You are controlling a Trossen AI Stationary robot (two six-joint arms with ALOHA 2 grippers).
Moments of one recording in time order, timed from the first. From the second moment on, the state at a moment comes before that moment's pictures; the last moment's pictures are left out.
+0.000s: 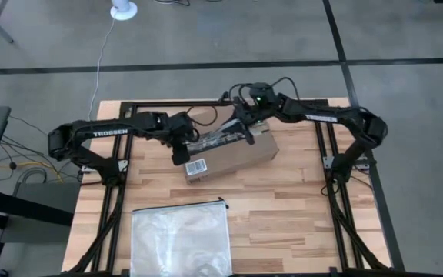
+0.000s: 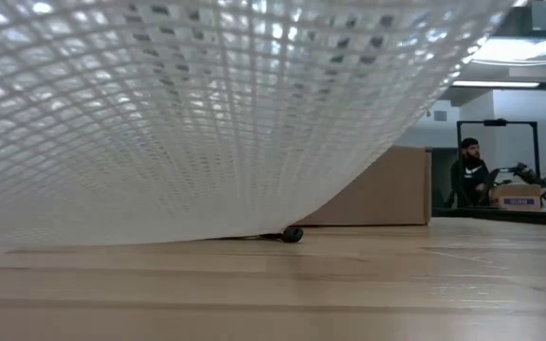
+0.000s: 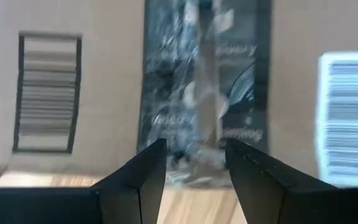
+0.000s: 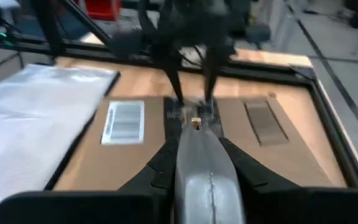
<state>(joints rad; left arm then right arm) 0.31 1.40 1.08 -0.87 -0.08 -0.01 -0.48 1.67 1.20 0.01 -0.67 -0.35</state>
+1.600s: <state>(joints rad) 0.31 1.40 1.03 -0.80 -0.08 -0.01 -0.39 1.89 1.36 -0.05 -0.57 -0.48</state>
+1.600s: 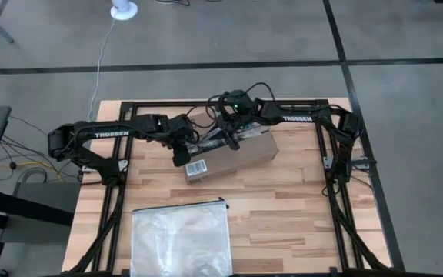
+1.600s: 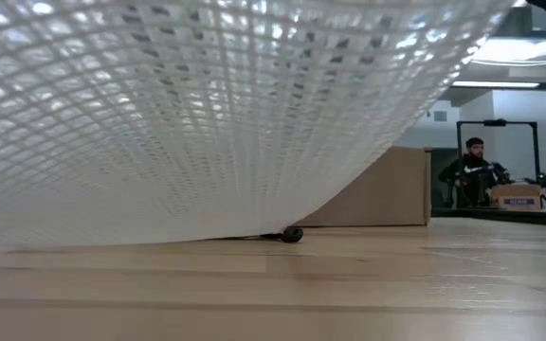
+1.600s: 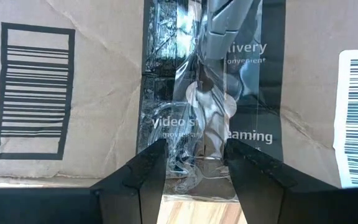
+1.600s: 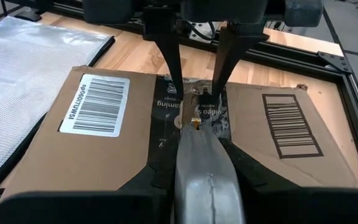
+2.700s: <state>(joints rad) 0.31 1.40 1.03 -0.82 -0.08 -0.01 -0.37 1.90 1.39 -0.07 -0.55 -0.49</state>
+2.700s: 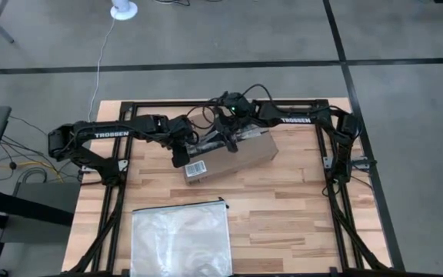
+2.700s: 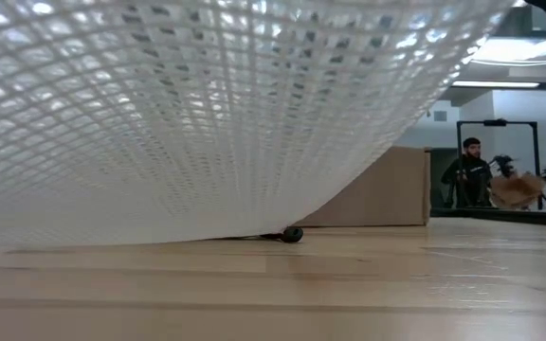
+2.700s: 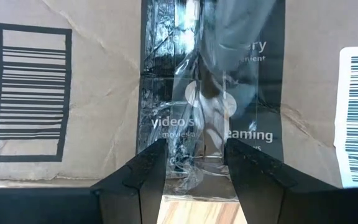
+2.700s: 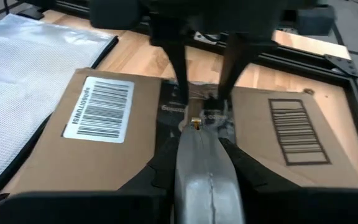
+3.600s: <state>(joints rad) 0.30 1.40 1.03 -0.82 -0.08 -0.01 -0.40 1.93 1.39 -0.11 -0.55 -0.51</state>
